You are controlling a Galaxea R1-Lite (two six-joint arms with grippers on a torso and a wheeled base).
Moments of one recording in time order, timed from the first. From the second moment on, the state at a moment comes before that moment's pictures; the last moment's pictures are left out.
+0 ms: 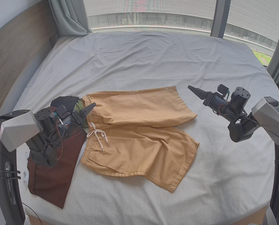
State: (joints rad) left arm -0.06 2.38 -0.93 -1.55 -0.47 -0.68; right arm 0.11 2.40 -1.28 -1.35 0.61 0.56
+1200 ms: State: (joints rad) left arm 0.05 1.87 -0.26 -1.55 -0.88 -0.30; right arm 0.25 1.96 -0.55 -1.54 0.61 0.51
